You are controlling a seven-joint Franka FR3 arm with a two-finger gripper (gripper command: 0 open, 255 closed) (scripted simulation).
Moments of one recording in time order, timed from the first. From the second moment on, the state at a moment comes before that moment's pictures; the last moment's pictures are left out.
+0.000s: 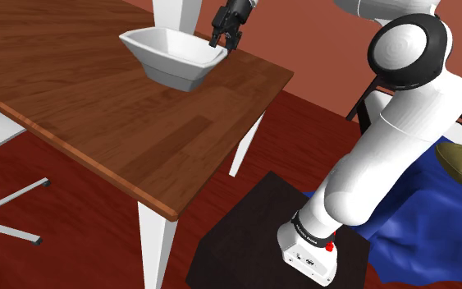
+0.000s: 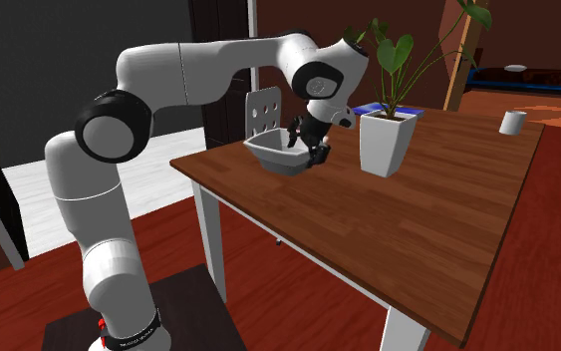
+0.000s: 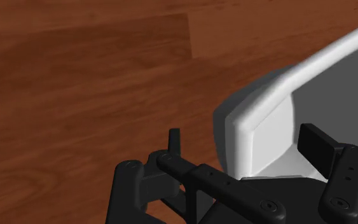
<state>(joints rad) 0.04 0.02 -0.26 -1.56 0.47 1.40 -0.31</state>
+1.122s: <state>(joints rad) 0.03 0.04 -0.26 -1.47 0.48 1.34 -0.29</state>
